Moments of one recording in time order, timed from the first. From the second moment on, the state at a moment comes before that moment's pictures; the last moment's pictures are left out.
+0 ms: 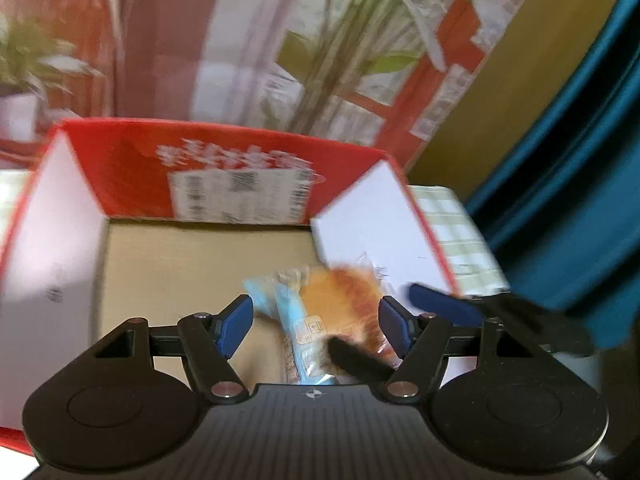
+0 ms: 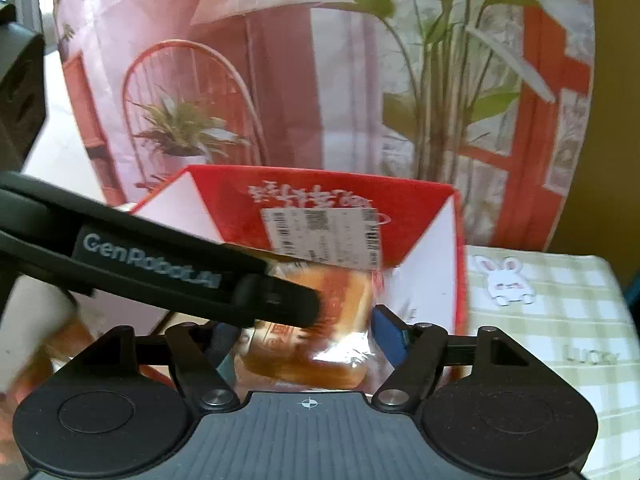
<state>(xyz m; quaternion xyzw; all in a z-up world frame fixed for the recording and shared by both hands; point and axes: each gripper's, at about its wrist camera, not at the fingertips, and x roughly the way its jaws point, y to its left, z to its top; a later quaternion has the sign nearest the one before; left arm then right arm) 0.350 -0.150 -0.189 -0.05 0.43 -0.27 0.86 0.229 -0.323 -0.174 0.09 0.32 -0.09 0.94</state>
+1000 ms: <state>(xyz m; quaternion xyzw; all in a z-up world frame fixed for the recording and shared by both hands) 0.148 -0.009 -0.159 -0.01 0.32 -0.16 0.94 0.072 -0.202 -0.141 0.05 0.25 -0.05 0.97</state>
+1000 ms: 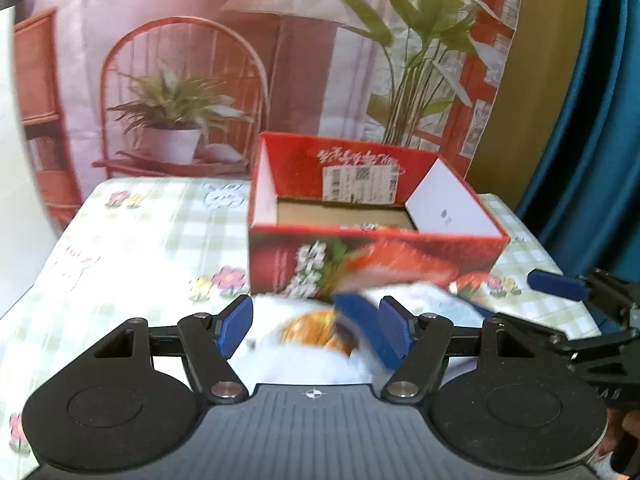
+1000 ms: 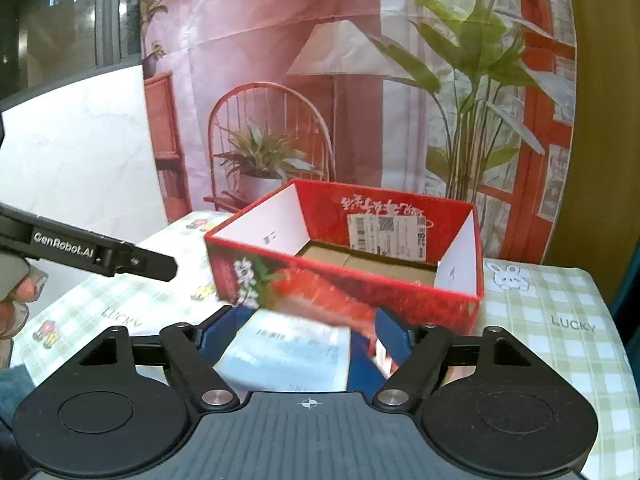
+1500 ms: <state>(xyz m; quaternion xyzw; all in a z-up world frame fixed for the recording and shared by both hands) 0.087 -0.006 -0.213 -0.01 0.38 -0.20 0.90 0.008 -0.191 -0.182 0.07 0.33 -0.08 0.94</state>
